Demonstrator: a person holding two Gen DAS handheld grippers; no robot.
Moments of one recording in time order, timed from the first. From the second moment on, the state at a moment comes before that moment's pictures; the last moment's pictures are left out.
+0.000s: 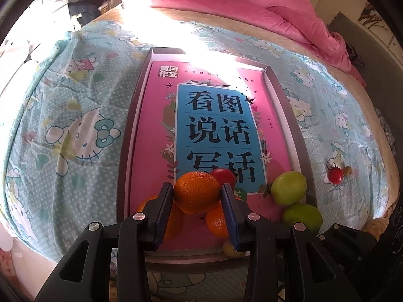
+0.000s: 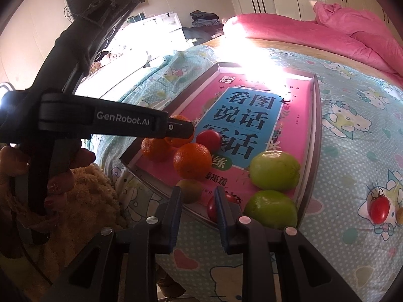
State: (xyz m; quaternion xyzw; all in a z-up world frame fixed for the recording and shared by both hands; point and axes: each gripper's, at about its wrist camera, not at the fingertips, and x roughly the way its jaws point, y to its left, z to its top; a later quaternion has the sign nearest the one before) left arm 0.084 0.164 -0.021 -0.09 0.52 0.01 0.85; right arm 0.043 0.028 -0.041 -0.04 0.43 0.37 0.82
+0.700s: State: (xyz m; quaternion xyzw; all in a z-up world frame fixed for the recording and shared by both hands) left arm 0.078 0.147 0.001 -0.08 0.48 -0.01 0.88; right arm 0.054 -0.047 -0.003 0.02 0.39 0.32 0.86
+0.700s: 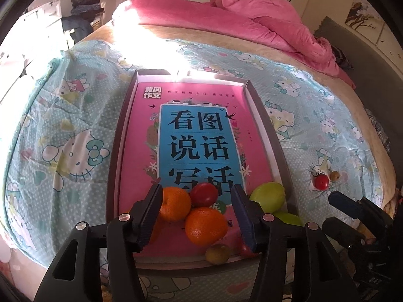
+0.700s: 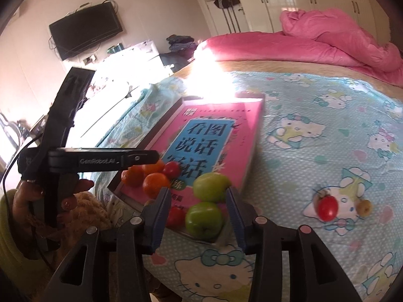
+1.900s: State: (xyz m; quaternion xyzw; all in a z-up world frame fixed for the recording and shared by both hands) left arm 0.112 -0.035 -0.002 -0.01 0.51 -0.15 0.85; right arm 0.114 -0.213 -0.028 0.05 0.45 0.11 0.88
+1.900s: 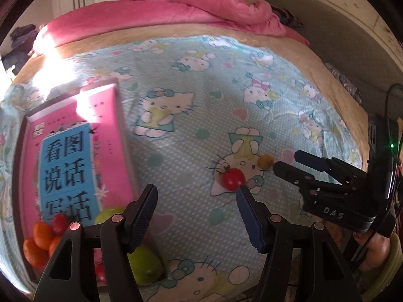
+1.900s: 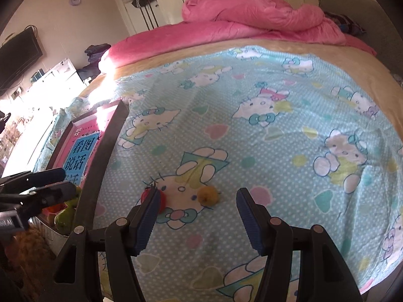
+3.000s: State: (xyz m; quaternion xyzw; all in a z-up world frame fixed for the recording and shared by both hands) left arm 0.162 -0.090 -0.068 -0.06 0.59 -0.17 0.79; right arm 0.133 -0.214 -0.052 0.02 0.48 0.10 0.87
